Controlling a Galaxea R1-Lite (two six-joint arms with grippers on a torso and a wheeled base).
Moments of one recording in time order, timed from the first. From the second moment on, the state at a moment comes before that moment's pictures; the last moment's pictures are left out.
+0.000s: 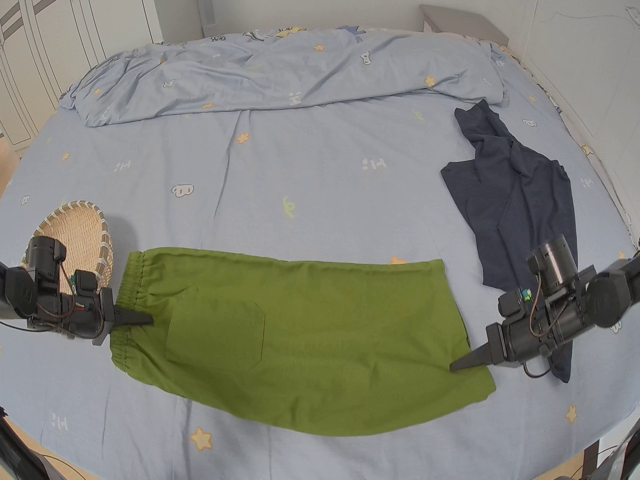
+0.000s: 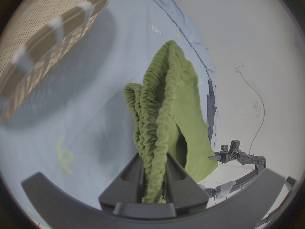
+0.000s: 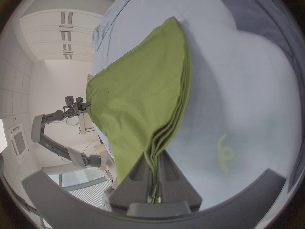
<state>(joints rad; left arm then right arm) 0.27 1.79 -0.80 -0.05 -0.83 -0.20 0.27 1.79 -0.78 0.07 0.64 0.24</state>
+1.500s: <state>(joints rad) 0.34 1.62 -0.66 0.07 -0.81 -0.03 0.34 1.64 -0.59 -0.18 0.38 0.24</state>
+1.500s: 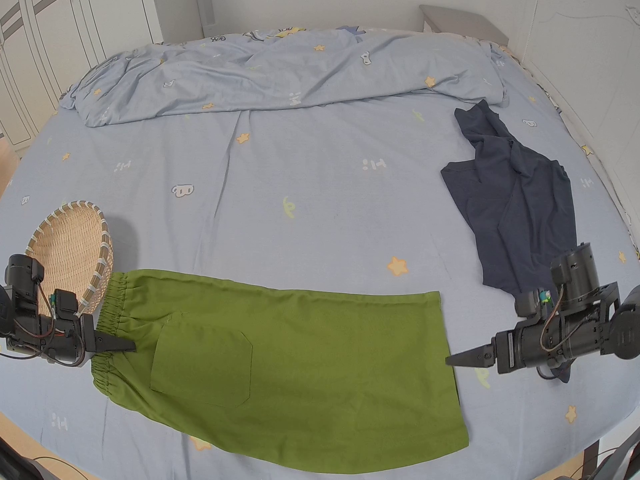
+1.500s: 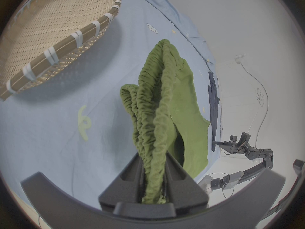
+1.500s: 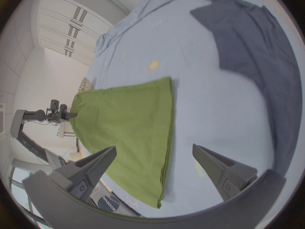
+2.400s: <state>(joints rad) 0.17 1.34 -1.06 0.66 -0.66 -0.11 0.28 1.50 -0.71 -0.10 0.31 0.24</state>
